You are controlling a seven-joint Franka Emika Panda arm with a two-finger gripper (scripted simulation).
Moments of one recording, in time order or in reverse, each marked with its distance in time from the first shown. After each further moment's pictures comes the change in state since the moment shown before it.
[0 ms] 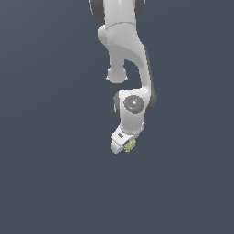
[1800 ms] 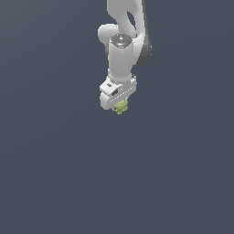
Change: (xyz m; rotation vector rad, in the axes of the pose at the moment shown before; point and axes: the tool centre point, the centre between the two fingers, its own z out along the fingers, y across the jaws) arm -0.132 -0.065 -0.140 -0.001 0.001 0.000
